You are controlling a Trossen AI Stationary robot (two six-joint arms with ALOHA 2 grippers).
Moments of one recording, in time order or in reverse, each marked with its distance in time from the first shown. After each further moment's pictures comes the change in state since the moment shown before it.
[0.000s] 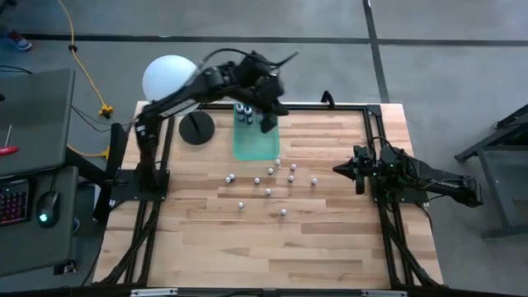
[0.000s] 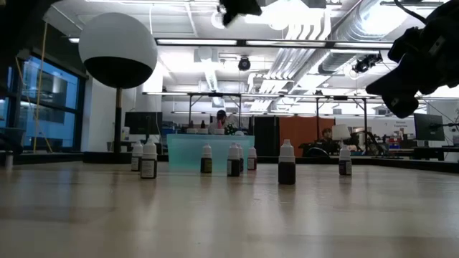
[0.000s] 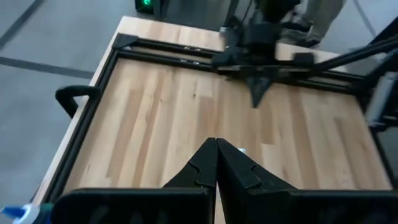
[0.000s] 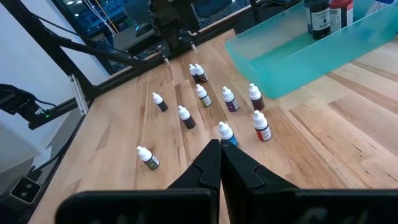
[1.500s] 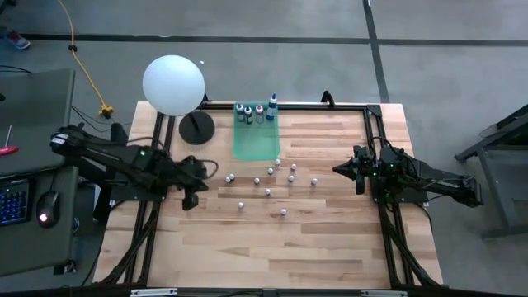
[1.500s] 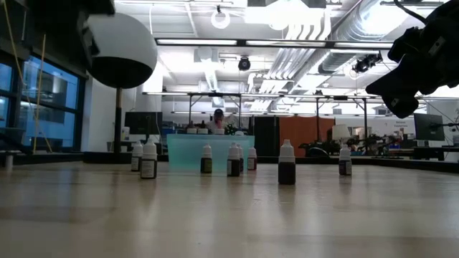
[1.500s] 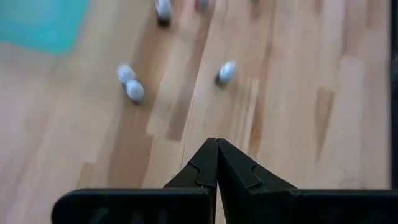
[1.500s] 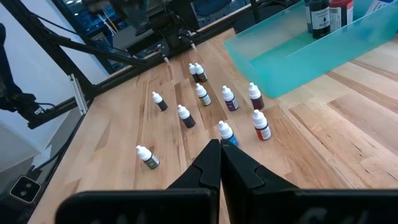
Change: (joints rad) left arm -0.620 -1.011 -1.503 0.192 -0.388 -0.578; right arm 0.000 -0.001 0.000 0.000 0.000 0.000
